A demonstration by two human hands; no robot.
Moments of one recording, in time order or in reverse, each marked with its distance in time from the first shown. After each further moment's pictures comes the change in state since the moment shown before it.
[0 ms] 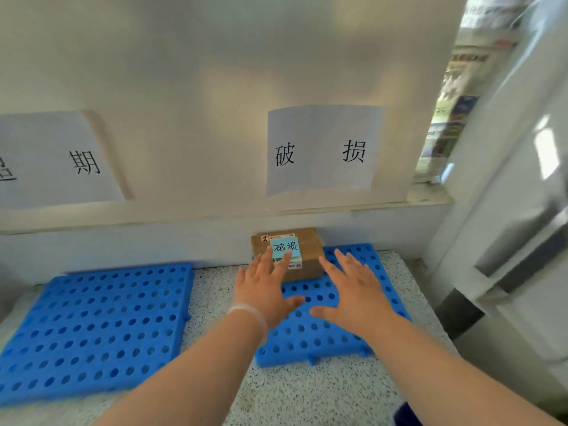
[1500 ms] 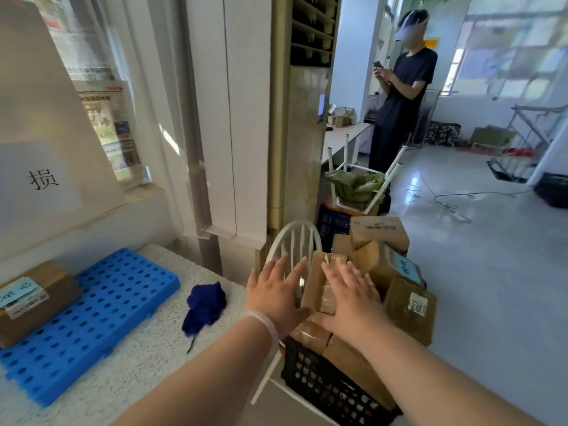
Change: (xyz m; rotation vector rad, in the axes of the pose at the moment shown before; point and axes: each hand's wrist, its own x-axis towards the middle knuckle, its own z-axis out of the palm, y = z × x) left_hand -0.368 0.300 0.055 0.009 0.001 1.057; right_hand -0.567 0.014 0.010 0.080 0.346 1.015
